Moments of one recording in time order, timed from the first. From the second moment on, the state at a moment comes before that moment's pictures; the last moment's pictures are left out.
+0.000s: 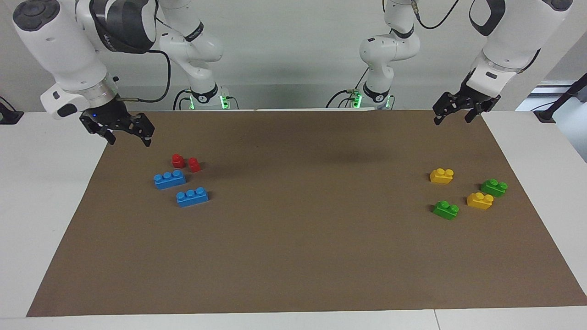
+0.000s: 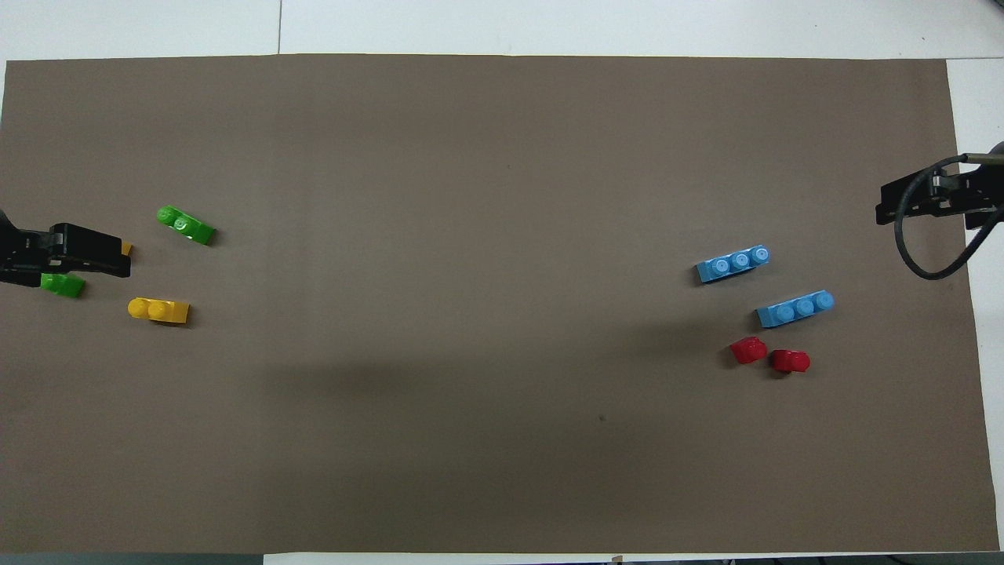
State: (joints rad) left arm 0.12 -0.06 -0.15 -1.66 -0.04 1.56 -0.05; right arm -0.13 0.08 0.08 -1.55 -0.03 1.60 0.04
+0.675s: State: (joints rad) left arm 0.12 -0.06 -0.15 -1.66 -0.04 1.55 -0.05; right arm -0.13 0.08 0.08 -1.55 -0.03 1.60 0.04
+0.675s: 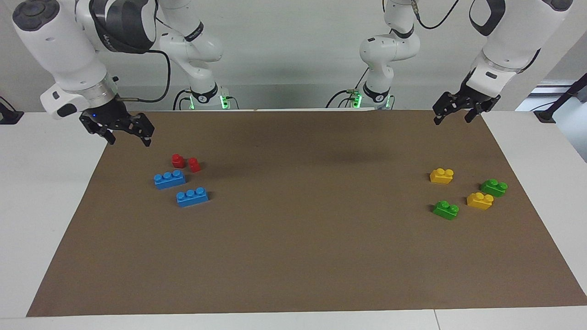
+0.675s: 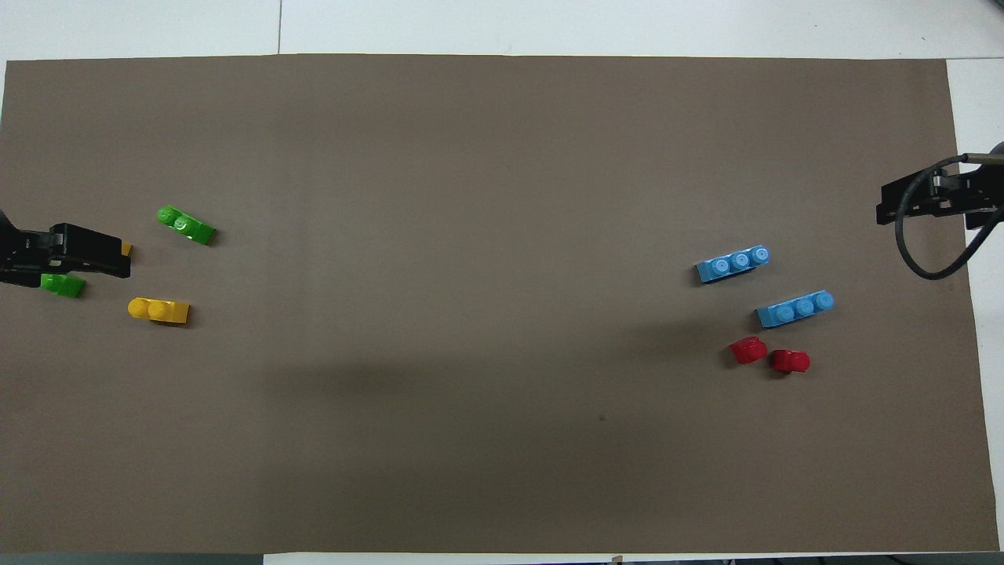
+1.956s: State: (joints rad) left arm 0.14 -0.04 -0.14 -1.69 -0.04 1.56 -0.14; right arm -0.14 0.08 0.08 -1.55 -0.03 1.60 0.05
